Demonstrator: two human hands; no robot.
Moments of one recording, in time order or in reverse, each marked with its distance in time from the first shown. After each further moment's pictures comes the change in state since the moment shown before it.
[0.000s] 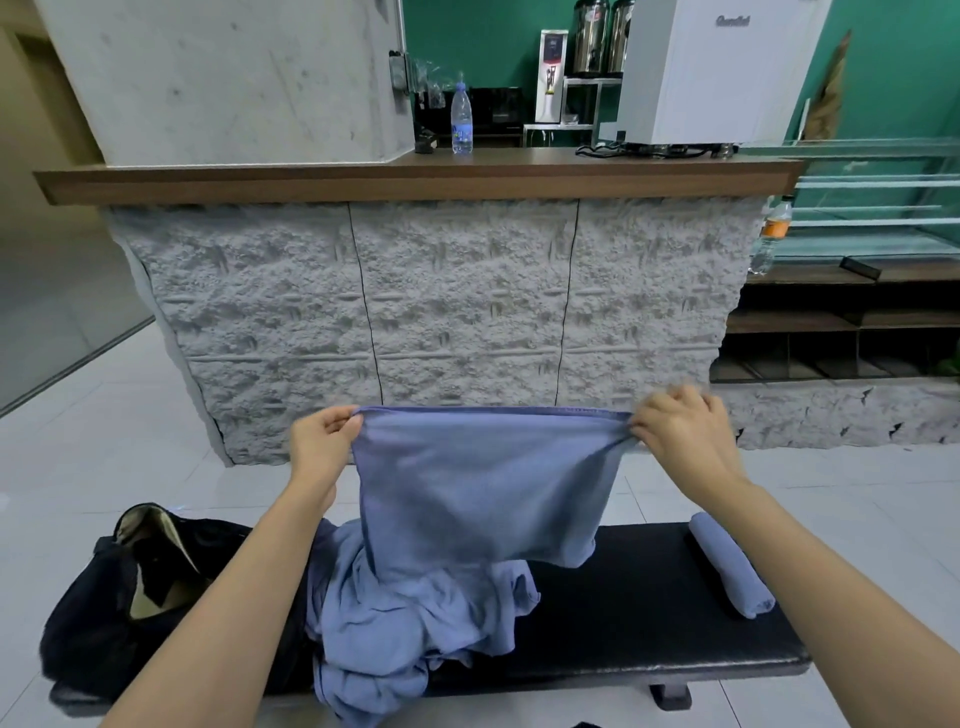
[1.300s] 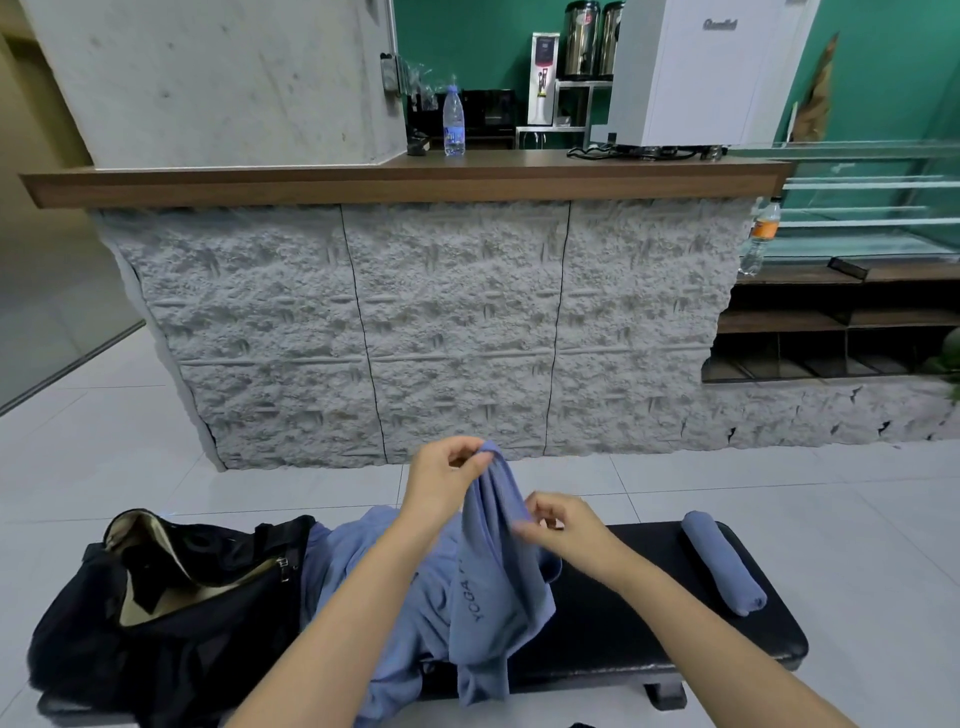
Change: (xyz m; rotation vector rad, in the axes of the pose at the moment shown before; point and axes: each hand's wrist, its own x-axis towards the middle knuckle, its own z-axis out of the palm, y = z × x) left_hand -0.089 0.010 0.090 0.060 -0.413 0.154; right_hand -0.045 -0.115 0.023 1.166 -0.599 0.330
